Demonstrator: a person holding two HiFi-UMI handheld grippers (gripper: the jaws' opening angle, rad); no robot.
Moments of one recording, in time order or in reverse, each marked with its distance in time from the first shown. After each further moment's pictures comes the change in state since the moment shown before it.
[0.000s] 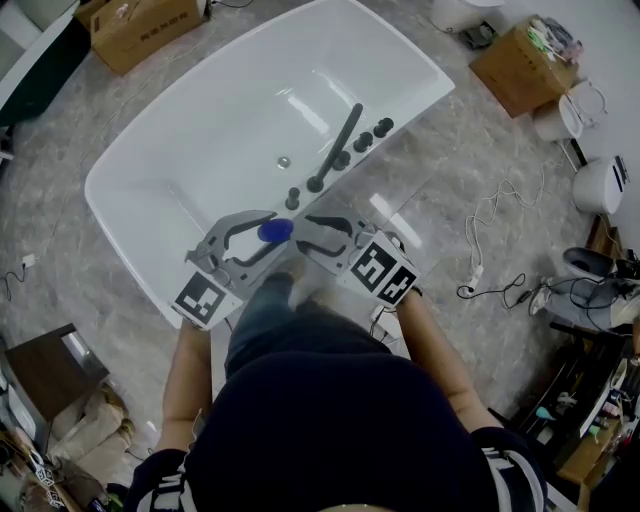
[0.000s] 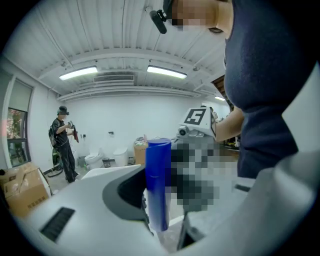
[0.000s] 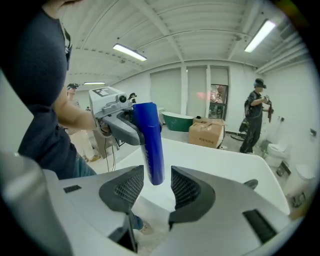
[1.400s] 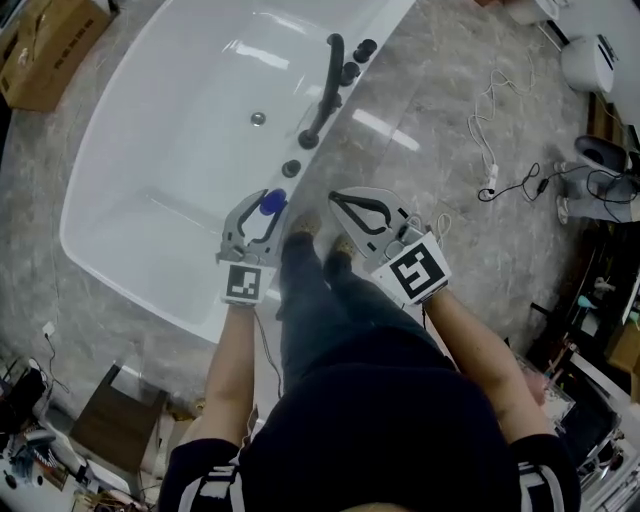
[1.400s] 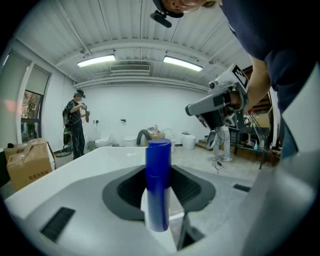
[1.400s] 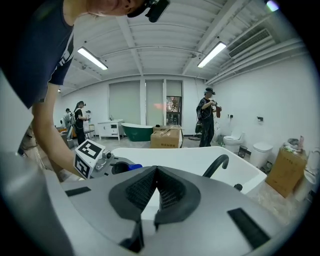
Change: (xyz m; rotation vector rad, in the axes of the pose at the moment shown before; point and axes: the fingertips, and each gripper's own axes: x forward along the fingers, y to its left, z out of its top) left arm 0.056 0.049 -0.193 -0.128 0.076 0.108; right arm 0.018 -0.057 -0.041 0.237 -0.146 -0.467
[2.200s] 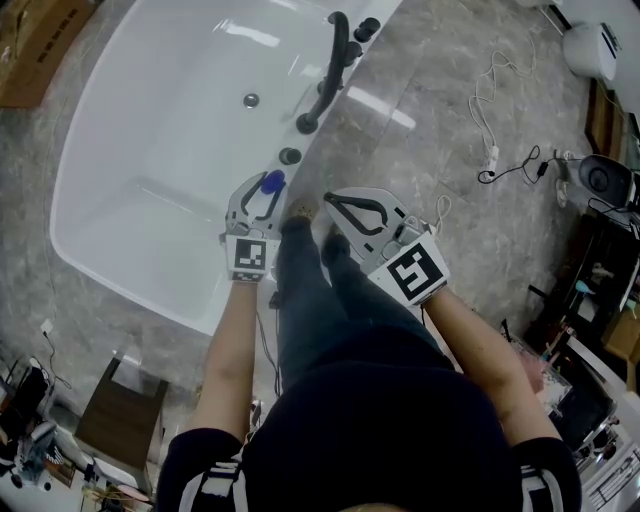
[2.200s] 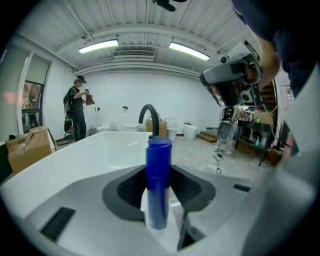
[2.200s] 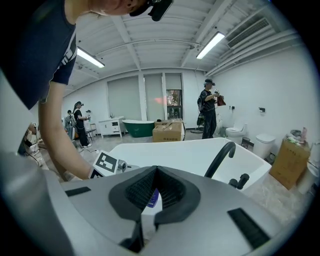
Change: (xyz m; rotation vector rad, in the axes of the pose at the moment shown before) left arm 0.037 0.006 -0.077 0.003 0.114 -0.017; right arm 0.017 0.015 -0.027 0.051 0.063 0.031
